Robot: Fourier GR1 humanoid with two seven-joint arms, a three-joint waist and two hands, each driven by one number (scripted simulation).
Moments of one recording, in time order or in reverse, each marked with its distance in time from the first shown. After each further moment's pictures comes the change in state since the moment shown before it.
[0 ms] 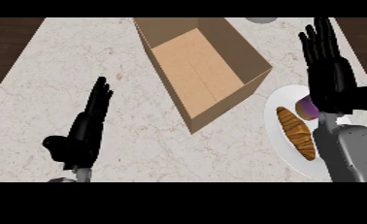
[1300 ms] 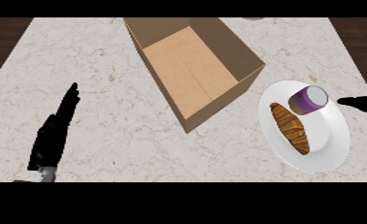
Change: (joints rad) left arm 0.030 0.176 0.108 0.131 -0.103 -0.104 0.013; right arm 0.033 -0.441 -0.086 0.428 0.330 0.145 -0.058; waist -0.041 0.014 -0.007
